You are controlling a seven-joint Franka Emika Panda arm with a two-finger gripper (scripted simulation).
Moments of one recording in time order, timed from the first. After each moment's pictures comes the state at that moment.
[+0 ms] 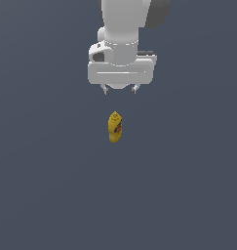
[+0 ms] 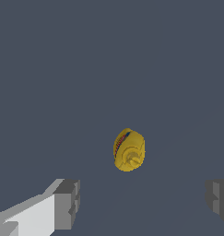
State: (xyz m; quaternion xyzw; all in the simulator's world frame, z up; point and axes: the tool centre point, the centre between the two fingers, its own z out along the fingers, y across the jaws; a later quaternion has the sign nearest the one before) arm -0.069 0.008 0.330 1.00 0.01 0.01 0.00
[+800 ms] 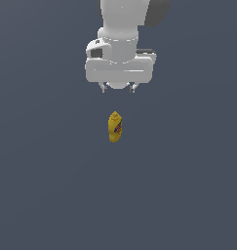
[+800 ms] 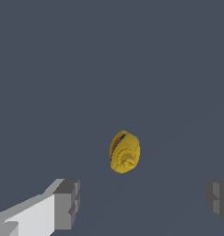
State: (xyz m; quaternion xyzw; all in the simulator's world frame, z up) arm -0.065 0.002 0.338 1.00 0.01 0.01 0.01
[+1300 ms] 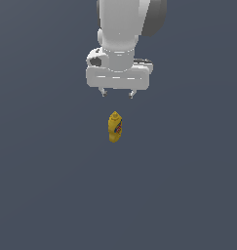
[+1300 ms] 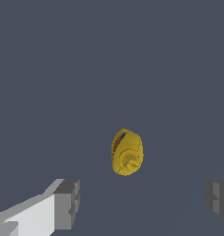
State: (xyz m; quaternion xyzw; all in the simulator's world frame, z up) arm -0.069 -0.001 0.313 1.00 -0.05 0.01 0.01
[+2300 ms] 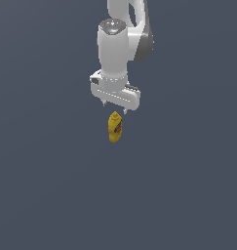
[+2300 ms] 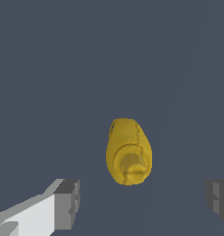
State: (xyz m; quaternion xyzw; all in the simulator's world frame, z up) arm -0.094 -0.013 0.227 0.97 -0.25 0.00 0.00
